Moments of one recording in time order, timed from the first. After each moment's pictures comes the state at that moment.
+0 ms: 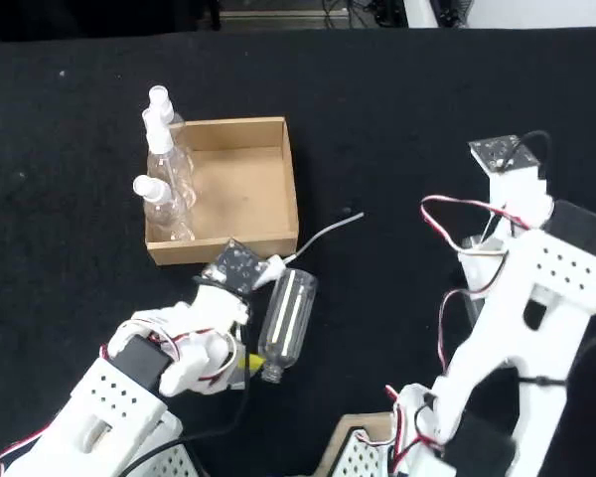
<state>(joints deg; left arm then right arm) 27.3 -70.5 75.6 65.8 -5.5 28.8 -26.3 22.6 92.6 36.9</state>
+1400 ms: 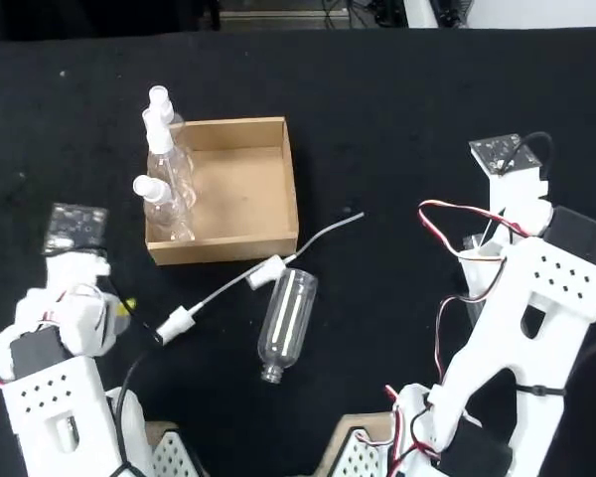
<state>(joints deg) -28.7 -70.5 68.7 66.2 -28.8 28.8 -27.6 22.9 92.4 36.9</state>
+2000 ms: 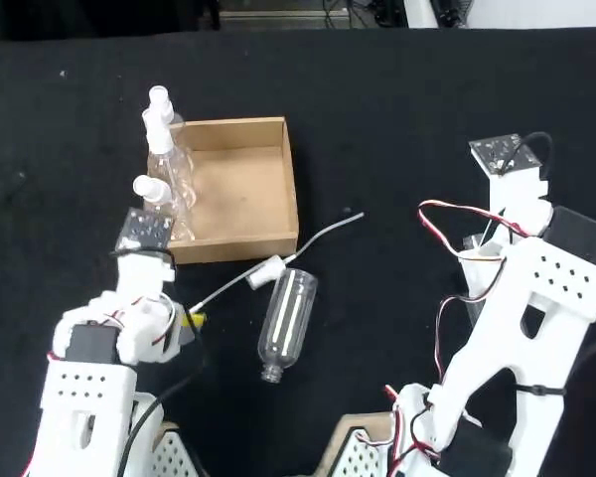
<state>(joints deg) -2.2 -70.5 75.4 66.2 -10.4 28.8 -27.6 22.9 92.4 36.9</state>
